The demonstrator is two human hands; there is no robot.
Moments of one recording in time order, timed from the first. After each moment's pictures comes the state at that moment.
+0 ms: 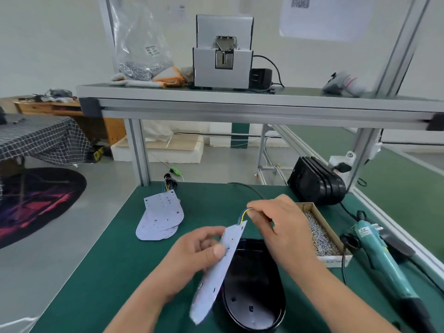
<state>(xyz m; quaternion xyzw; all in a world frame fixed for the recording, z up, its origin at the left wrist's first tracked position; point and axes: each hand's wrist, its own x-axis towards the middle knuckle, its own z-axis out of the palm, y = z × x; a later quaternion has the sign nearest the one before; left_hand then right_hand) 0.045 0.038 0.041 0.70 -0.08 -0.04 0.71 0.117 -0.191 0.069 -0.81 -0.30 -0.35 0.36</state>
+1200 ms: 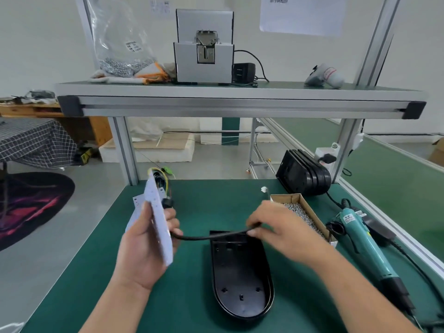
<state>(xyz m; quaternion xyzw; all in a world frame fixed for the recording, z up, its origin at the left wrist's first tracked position) 0.048 0.056 0.063 0.31 0.02 0.05 0.95 0.120 -0.240 0.076 -0.88 -0.40 -0.12 0.22</state>
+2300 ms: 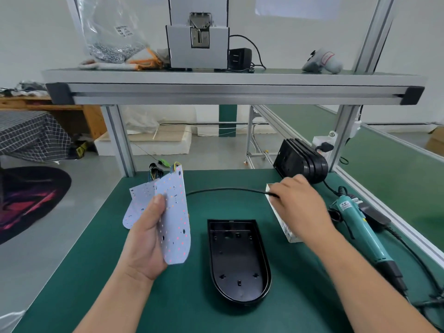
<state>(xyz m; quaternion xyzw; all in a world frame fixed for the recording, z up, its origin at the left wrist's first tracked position) 0.049 0.050 0.053 0.38 0.03 0.03 0.92 0.134 -0.257 0.074 -0.94 -0.19 -0.27 0.07</state>
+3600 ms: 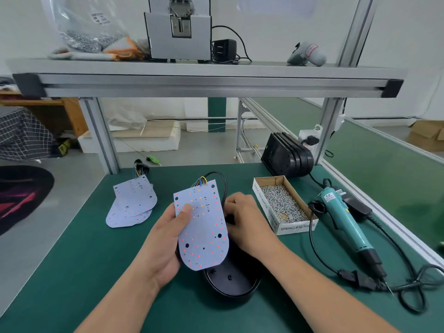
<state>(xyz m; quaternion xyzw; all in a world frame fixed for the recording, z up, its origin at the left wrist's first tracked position) 0.051 0.004 0.031 0.51 0.04 -0.03 0.86 0.105 -0.187 0.036 -0.91 -0.24 -0.11 0.32</state>
